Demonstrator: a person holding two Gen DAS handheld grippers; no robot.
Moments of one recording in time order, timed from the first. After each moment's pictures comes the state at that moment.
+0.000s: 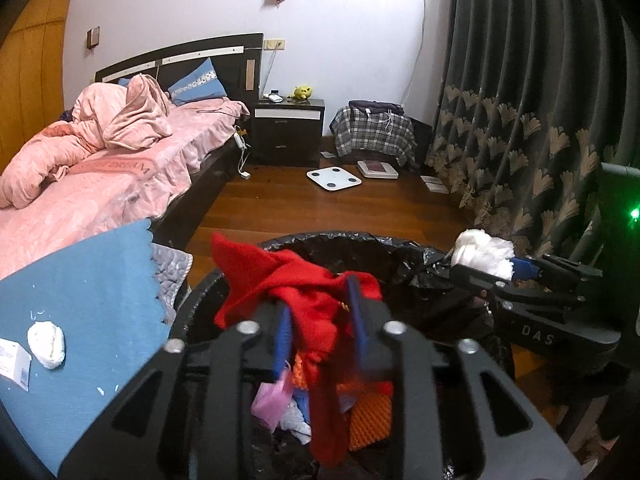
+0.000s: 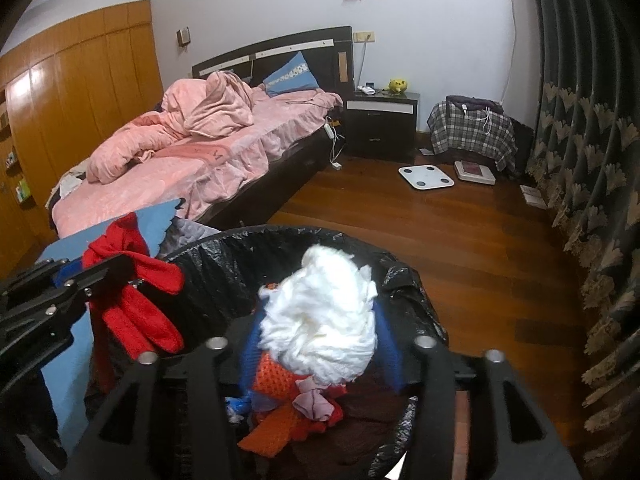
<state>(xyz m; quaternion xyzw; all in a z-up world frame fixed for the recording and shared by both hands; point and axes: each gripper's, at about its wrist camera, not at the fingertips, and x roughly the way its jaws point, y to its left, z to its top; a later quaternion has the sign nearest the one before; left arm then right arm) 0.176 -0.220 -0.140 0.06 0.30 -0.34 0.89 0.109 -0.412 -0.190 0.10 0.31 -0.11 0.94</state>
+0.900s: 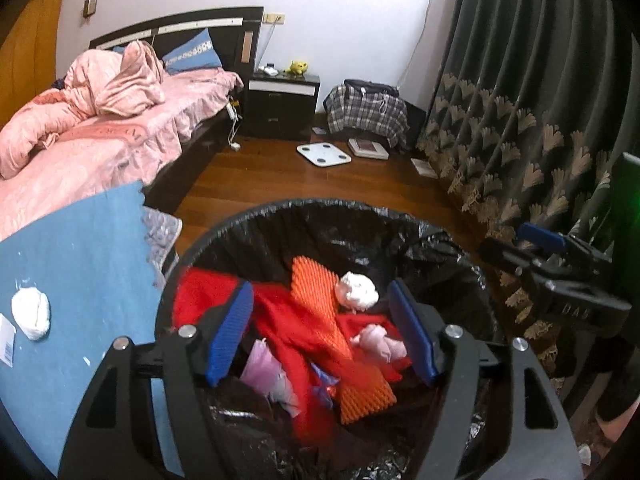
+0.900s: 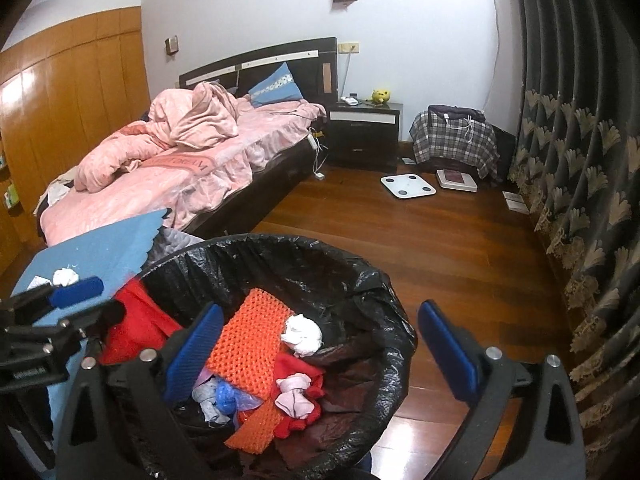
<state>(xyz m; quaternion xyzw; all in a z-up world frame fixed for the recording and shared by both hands) 0.184 -0.202 -0.157 0.05 0.35 -0.36 0.86 0.094 -0.420 -0.182 0.10 0.30 -0.14 0.94</state>
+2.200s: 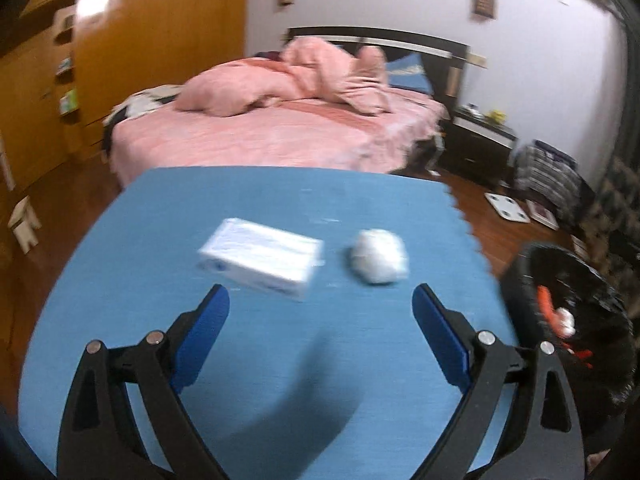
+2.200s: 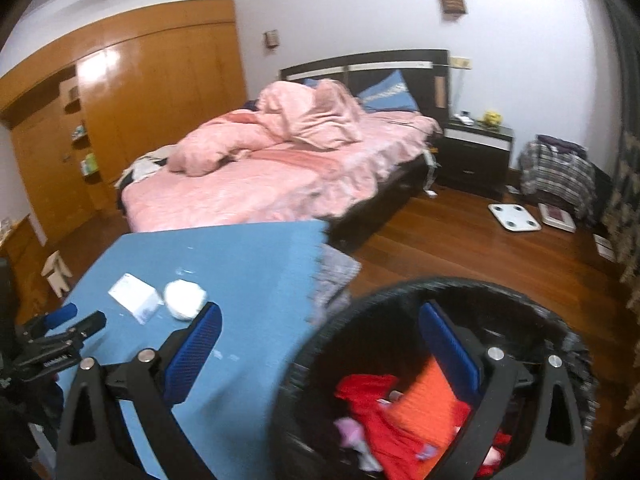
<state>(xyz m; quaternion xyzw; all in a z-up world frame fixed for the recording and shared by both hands) 0.211 0.082 -0.151 -0.03 0.34 -0.02 0.94 0.192 -0.233 -0.146 0.07 0.28 0.03 0.96</state>
